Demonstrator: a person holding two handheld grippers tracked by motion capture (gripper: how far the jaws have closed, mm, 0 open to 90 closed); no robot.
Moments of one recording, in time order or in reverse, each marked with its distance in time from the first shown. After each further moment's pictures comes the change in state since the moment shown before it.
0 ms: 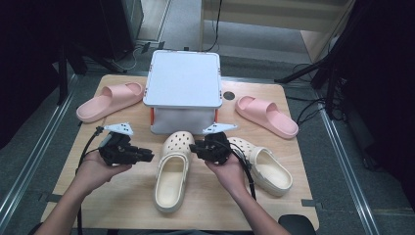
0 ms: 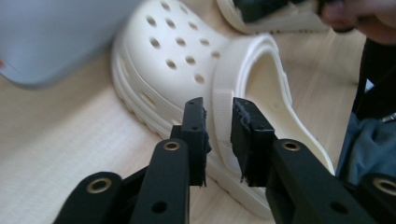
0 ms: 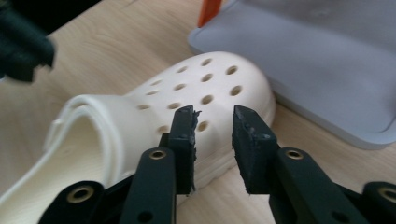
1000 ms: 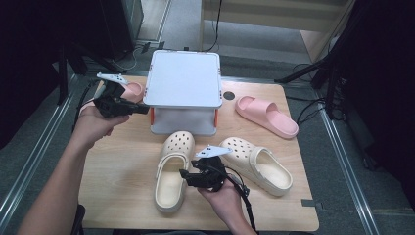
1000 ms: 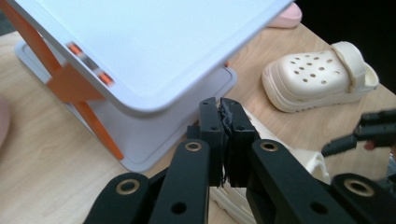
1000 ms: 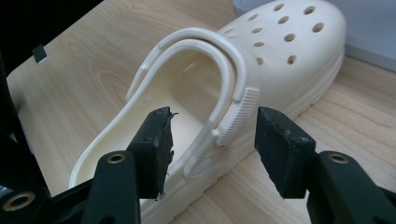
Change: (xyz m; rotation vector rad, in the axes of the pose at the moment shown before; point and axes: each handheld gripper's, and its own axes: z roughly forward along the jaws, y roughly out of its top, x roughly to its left) left arm 0.051 0.100 -0.038 -0.082 0.124 -0.007; right arm 0.056 -0.034 -0.014 0.040 0.015 0.052
